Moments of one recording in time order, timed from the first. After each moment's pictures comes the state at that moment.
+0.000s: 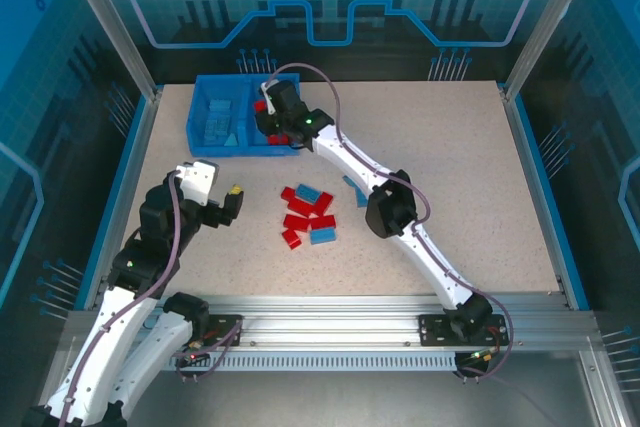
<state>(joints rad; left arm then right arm) -0.25 0.57 0.72 -0.53 -0.12 0.12 0.71 2.75 2.77 -0.60 0.02 0.27</state>
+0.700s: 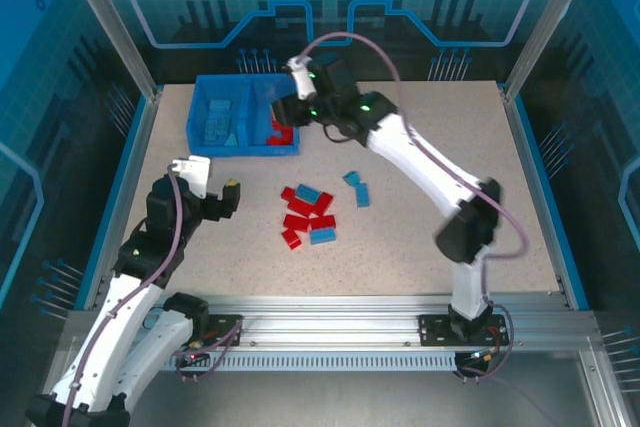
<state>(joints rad) -0.22 0.65 0.72 -0.53 -0.16 -0.01 0.71 1.87 1.98 -0.61 -0.09 0.20</state>
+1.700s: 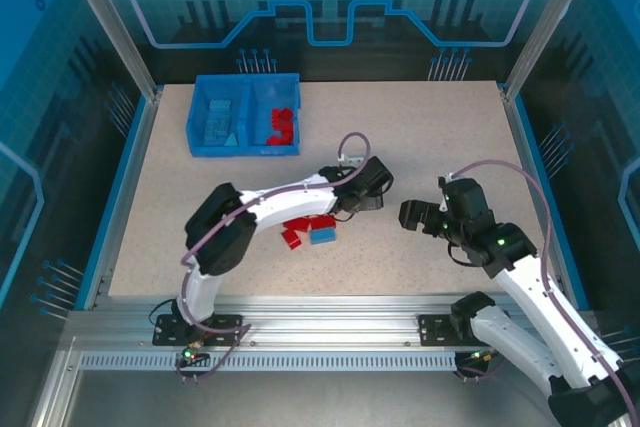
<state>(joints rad) -0.90 2.06 1.59 -0.65 -0.32 -0.96 0.40 0.74 0.75 -0.83 0.05 0.54</state>
